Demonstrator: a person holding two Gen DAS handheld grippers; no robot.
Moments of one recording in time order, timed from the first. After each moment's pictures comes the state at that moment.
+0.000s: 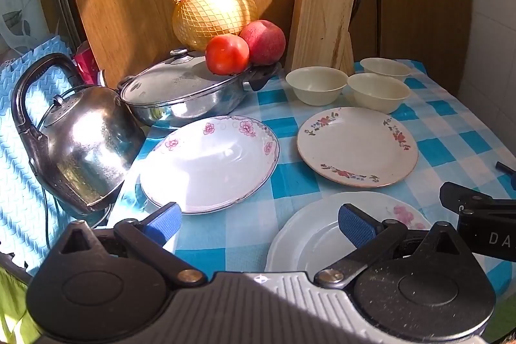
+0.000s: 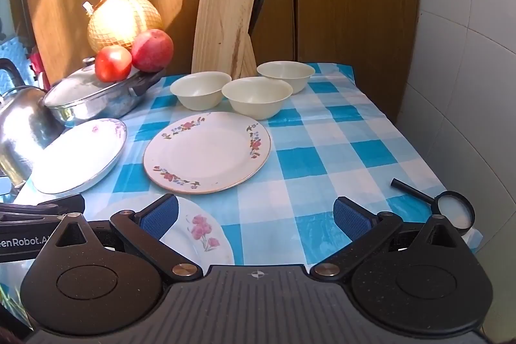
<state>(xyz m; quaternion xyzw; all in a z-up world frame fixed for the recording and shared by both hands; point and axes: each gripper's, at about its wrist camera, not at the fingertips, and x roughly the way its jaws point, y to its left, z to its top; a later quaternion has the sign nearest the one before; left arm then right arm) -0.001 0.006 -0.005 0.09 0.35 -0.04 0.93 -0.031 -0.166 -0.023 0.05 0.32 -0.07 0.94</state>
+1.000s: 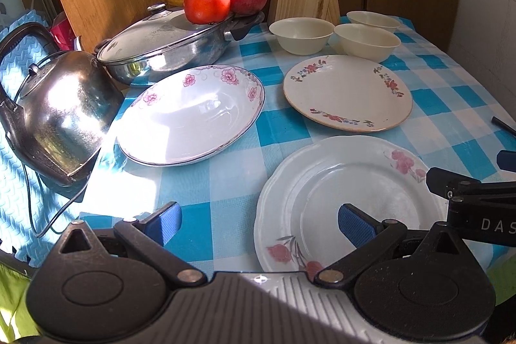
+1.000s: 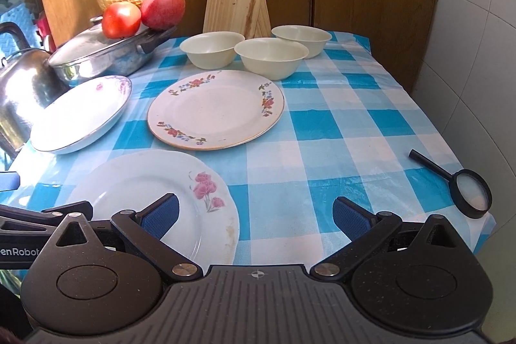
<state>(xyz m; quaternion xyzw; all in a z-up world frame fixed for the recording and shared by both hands) 0.002 0.008 -0.034 0.09 0.42 -0.07 0.90 -0.026 -0.161 -0.047 0.03 0.38 -0.05 0.92</state>
